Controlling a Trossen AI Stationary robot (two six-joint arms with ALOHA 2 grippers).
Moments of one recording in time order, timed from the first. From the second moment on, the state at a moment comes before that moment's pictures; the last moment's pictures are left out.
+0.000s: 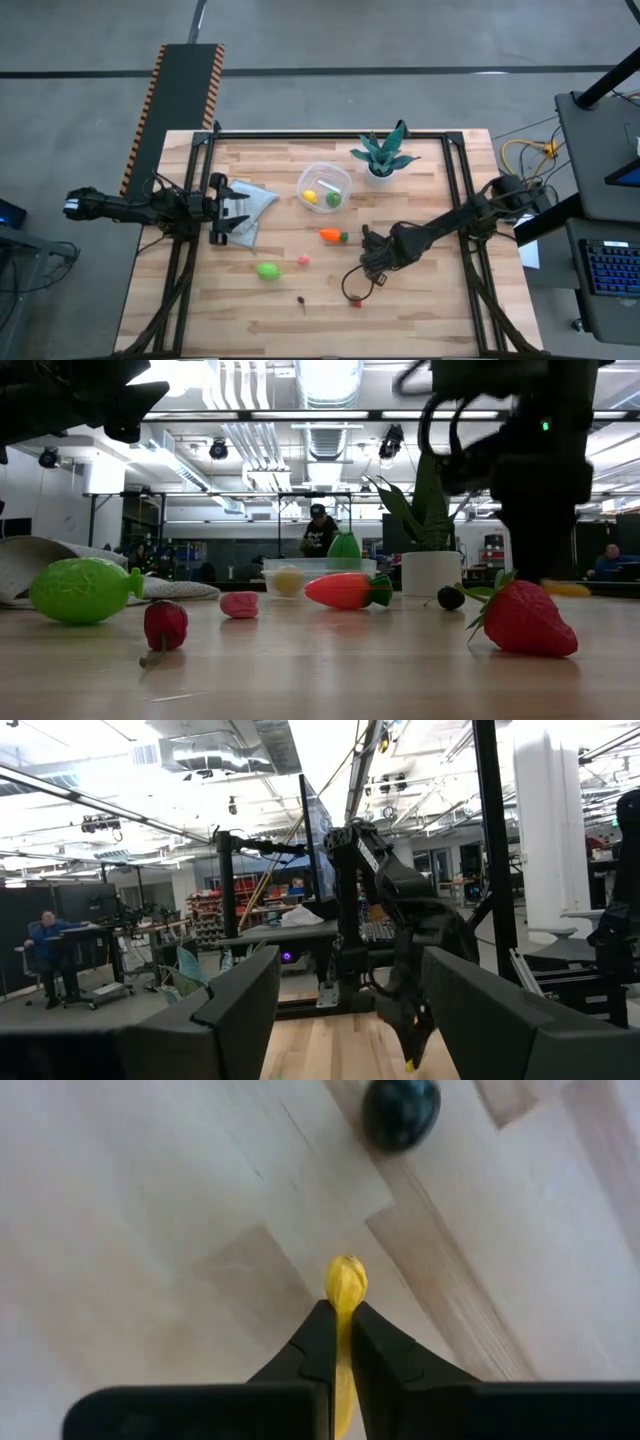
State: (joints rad) left arm -0.10 0.32 0.04 0.56 -0.11 0.16; right arm 0.37 1.74 1.03 -0.76 0.15 0.93
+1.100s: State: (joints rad) left arm -0.10 0.32 0.05 0.57 -0.11 0.17; right arm -0.01 1.64 1.22 -0.24 0.23 0.02
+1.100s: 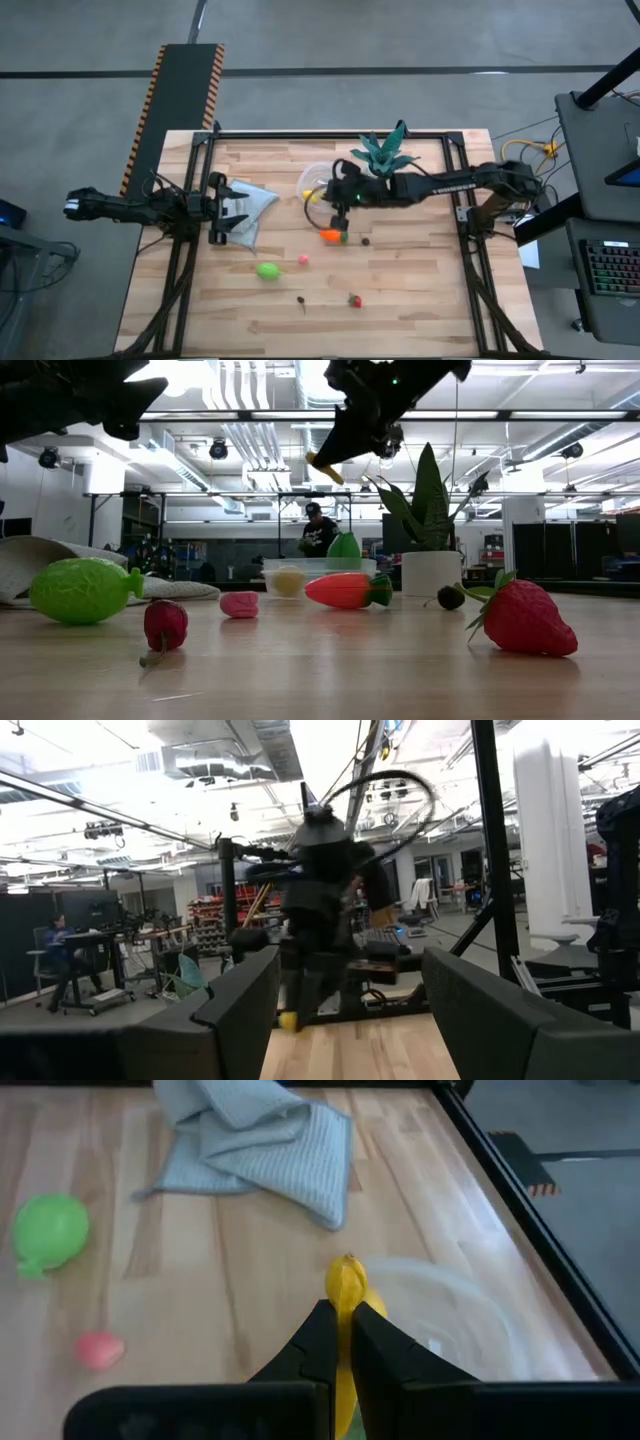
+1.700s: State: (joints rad) left arm -0.10 0.32 0.05 0.57 -0.11 0.17; right arm -0.20 1.66 1.23 -0.11 0.12 -0.13
